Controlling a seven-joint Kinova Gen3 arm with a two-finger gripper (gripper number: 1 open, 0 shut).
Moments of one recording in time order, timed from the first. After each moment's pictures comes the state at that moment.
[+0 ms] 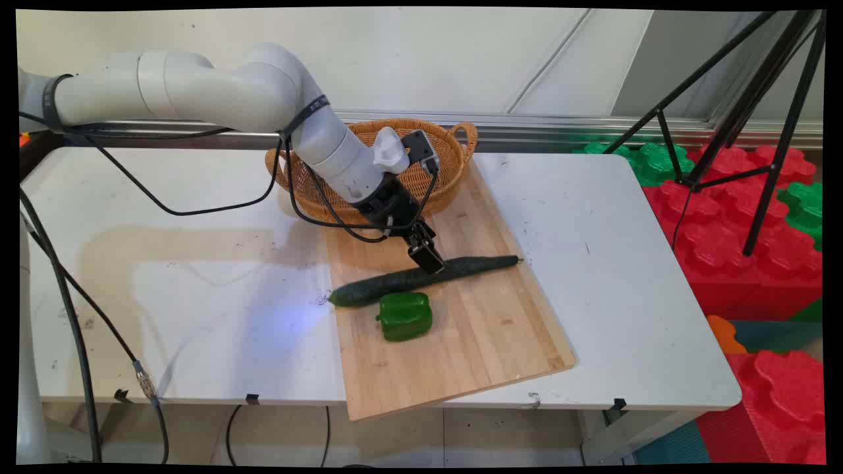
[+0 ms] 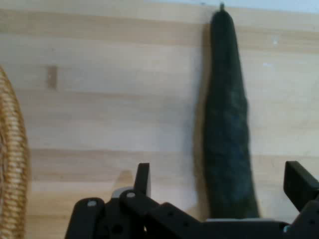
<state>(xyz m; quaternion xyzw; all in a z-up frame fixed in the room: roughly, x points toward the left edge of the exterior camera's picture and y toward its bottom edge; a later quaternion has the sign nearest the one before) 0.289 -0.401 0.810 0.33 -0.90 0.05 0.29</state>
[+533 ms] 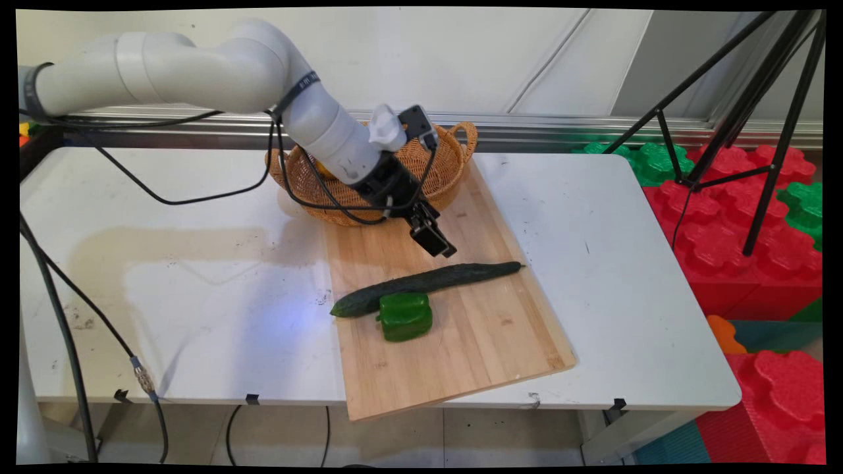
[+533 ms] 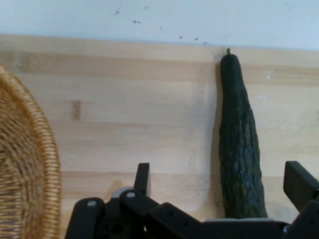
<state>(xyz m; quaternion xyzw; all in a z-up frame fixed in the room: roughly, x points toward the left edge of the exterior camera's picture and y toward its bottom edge) 0.294 -0.398 0.842 0.32 -0.89 0.07 0.31</state>
